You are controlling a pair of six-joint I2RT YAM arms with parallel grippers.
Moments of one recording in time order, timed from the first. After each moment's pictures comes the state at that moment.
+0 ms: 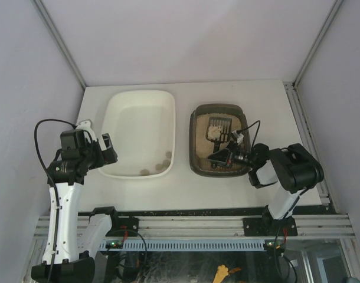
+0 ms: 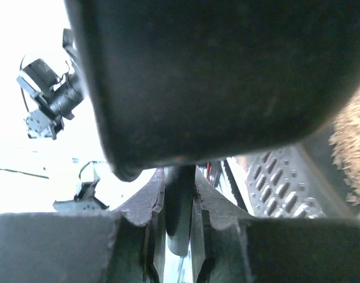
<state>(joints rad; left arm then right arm) 0.08 0.79 1.01 -1.01 0.03 -0.19 0.20 1.72 0.28 1.43 -0.99 1.43</state>
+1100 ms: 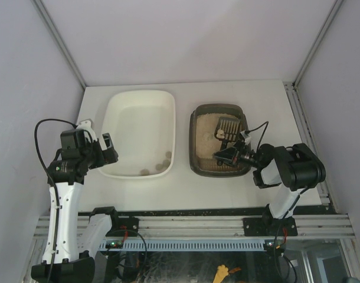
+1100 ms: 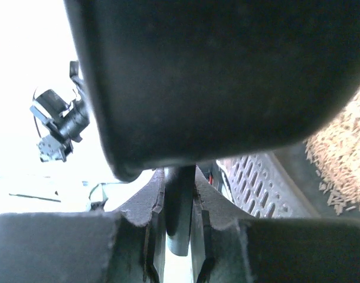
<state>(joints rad) 0.08 0.79 1.01 -1.00 0.04 -0.19 0.16 1.75 0.27 1.44 -1.01 1.47</state>
